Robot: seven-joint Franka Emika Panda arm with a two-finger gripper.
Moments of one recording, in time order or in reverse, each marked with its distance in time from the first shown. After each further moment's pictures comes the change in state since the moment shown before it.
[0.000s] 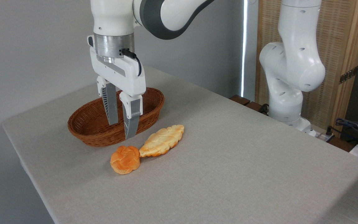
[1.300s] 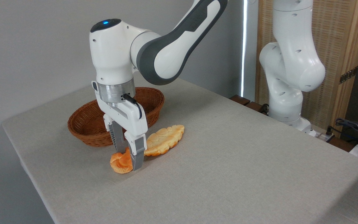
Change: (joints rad) arm 0.000 0.151 0.001 -0.082 0.000 0.147 0.000
